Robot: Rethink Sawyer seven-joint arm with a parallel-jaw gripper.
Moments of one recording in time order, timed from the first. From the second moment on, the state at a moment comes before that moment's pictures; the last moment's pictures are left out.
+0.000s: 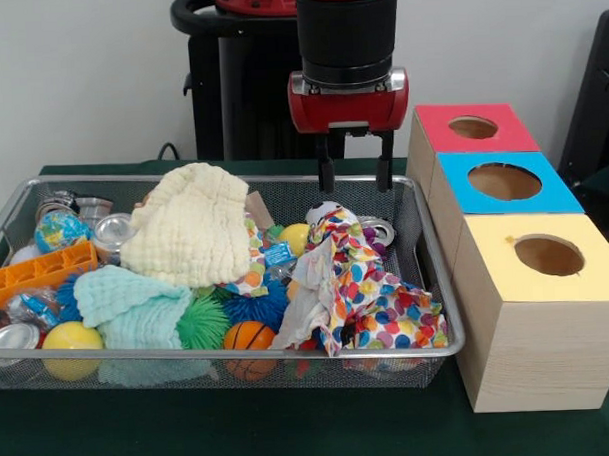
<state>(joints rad) -0.27 -0.72 0.06 1.68 0.06 0.60 1.58</state>
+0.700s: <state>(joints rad) -0.31 -0.72 0.06 1.67 0.06 0.61 1.58</state>
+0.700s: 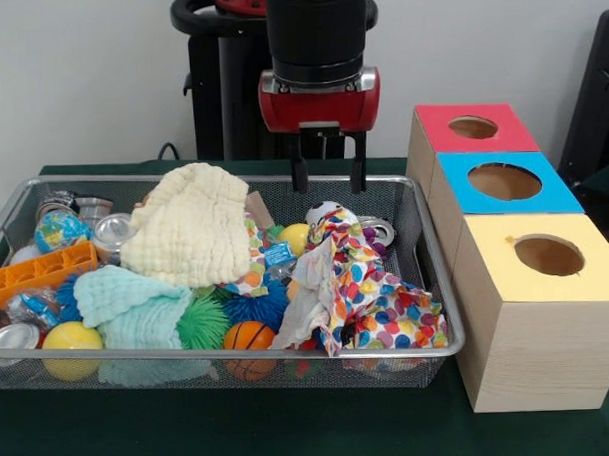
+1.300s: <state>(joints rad) -0.35 -0.65 0.06 1.60 0.05 0.61 1.58</state>
